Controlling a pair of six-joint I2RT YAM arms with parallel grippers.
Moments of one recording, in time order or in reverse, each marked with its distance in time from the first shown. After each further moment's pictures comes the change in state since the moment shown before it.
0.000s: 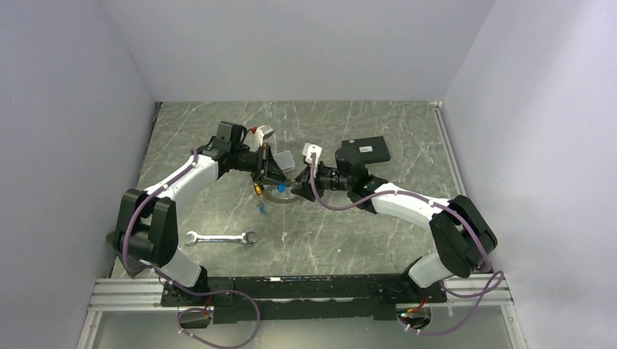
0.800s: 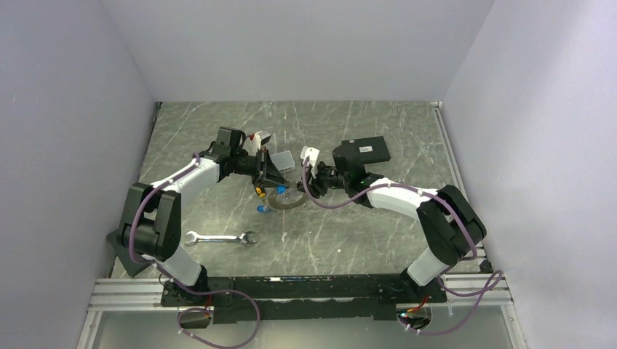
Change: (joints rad) left arm 0.027 0.046 -0.079 0.126 0.036 -0.124; right arm -0.047 0.099 0.026 -0.057 0.033 -0.180
